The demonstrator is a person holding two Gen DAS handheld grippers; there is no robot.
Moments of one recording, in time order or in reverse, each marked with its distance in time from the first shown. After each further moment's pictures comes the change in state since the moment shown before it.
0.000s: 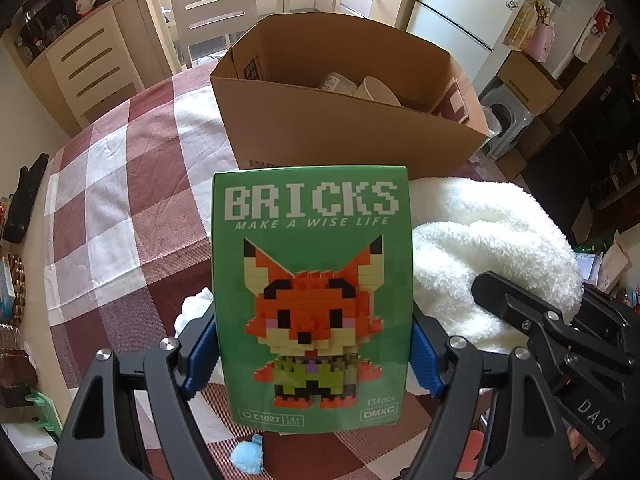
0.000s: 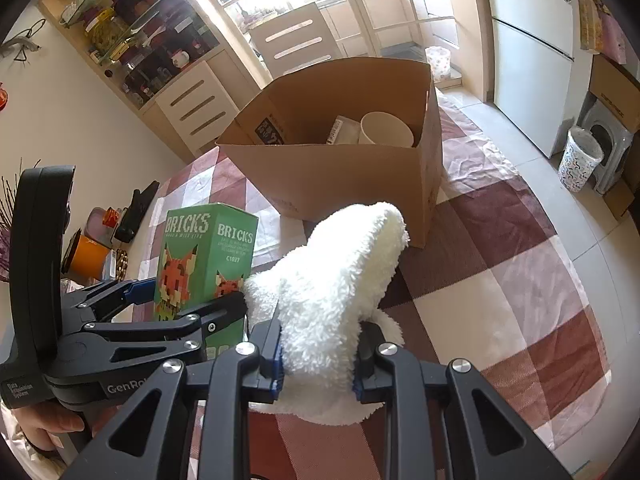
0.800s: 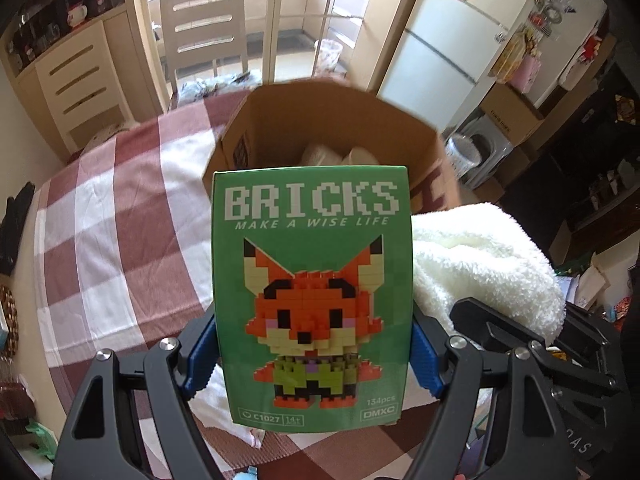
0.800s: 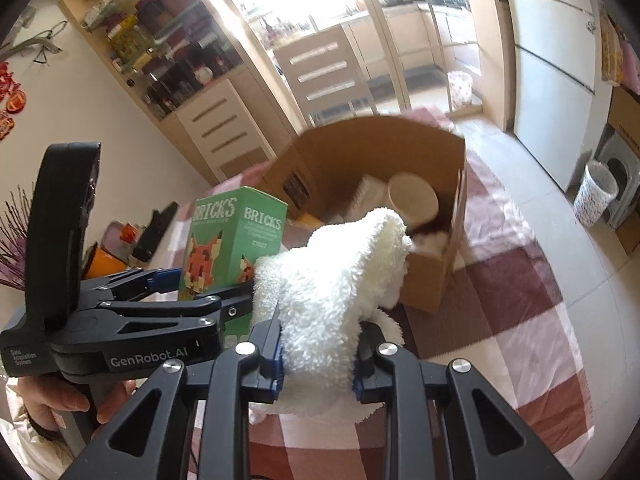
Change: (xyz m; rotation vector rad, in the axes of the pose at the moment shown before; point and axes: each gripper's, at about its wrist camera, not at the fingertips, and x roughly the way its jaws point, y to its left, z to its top) left arm -0.040 0.008 0.069 -0.024 -0.092 -0.082; right arm -0.025 0.019 0.062 -0.060 -0.082 0.066
